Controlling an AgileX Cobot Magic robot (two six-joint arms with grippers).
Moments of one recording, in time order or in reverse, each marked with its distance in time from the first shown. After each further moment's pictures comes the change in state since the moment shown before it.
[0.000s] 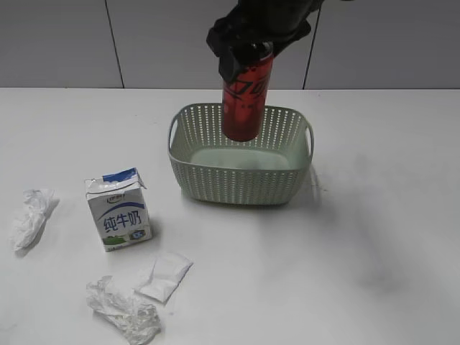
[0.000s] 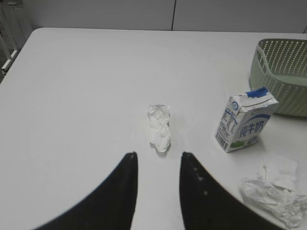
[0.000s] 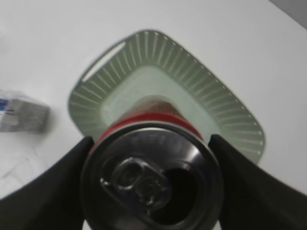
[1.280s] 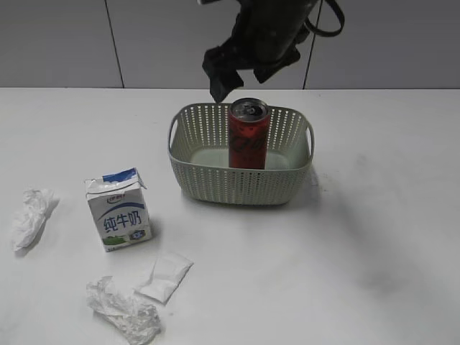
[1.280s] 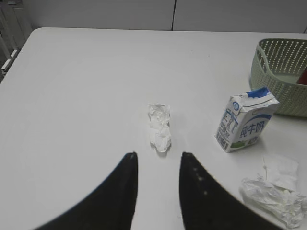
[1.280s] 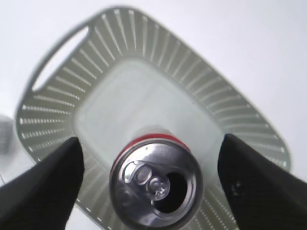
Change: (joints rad) left arm 0.000 0.000 0.000 0.000 0.000 0.000; right arm -0.039 0.113 0.018 0.037 -0.115 0.007
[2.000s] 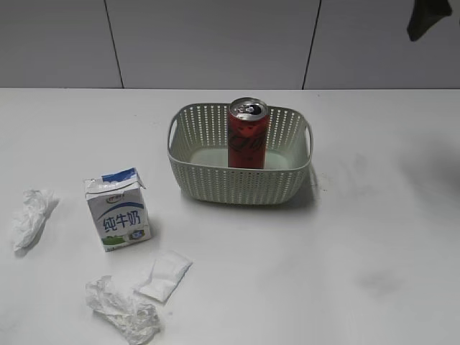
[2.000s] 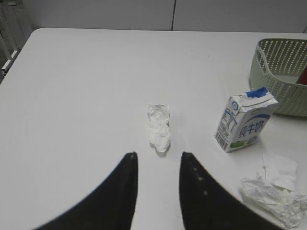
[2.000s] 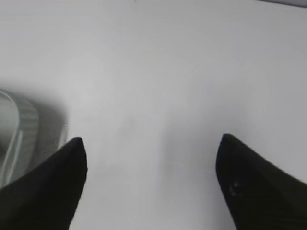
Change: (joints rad) left arm 0.000 0.000 0.000 0.000 0.000 0.000; right arm -0.488 -0.186 0.001 -0.034 0.182 0.010
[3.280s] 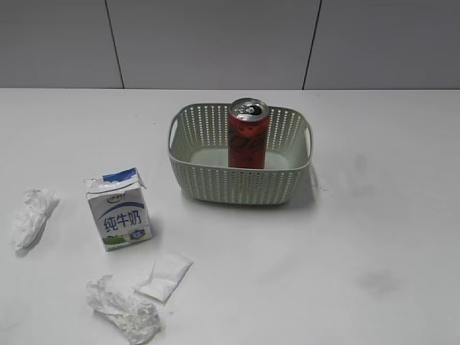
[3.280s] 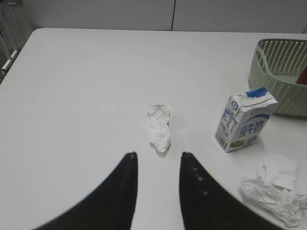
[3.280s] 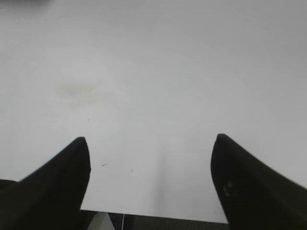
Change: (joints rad) left arm 0.000 0.000 0.000 0.000 0.000 0.000; right arm -0.018 -1.184 1.316 0.024 -0.252 0.001
